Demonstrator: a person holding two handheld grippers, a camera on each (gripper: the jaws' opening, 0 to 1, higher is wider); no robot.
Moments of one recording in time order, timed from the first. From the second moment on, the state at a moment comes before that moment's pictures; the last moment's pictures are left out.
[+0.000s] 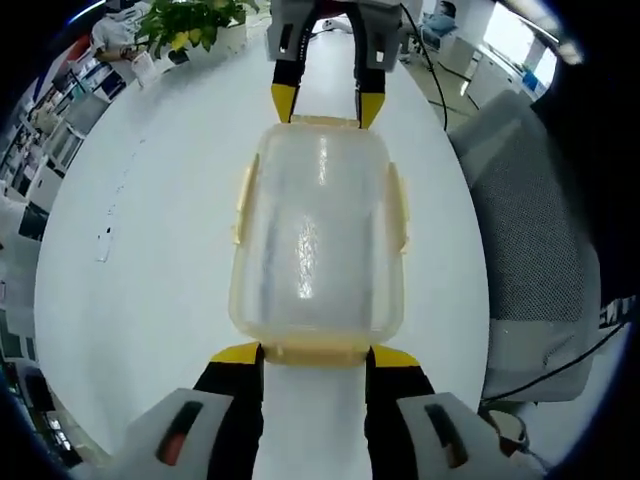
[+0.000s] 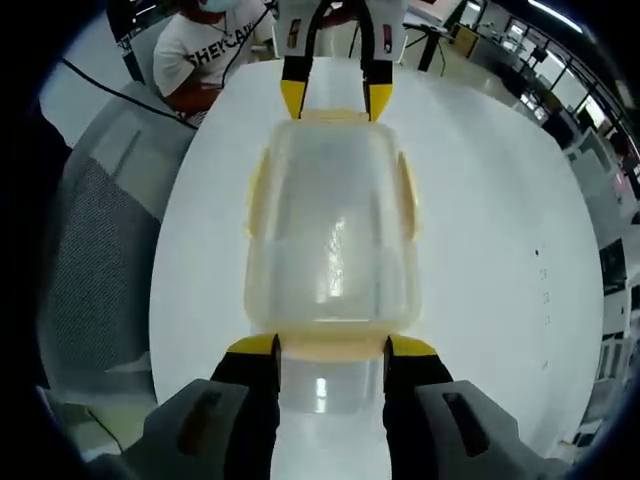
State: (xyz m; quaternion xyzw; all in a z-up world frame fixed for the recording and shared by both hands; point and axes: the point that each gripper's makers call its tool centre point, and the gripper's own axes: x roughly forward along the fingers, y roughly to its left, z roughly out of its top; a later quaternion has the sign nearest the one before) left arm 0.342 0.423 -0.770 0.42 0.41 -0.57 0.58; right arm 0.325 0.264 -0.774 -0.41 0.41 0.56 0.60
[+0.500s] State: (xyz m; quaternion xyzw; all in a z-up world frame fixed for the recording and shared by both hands) left arm 0.340 0.401 -0.778 0.41 0.41 -0.57 0.58; right arm 0.322 0.240 -0.780 -0.42 0.41 0.55 0.59
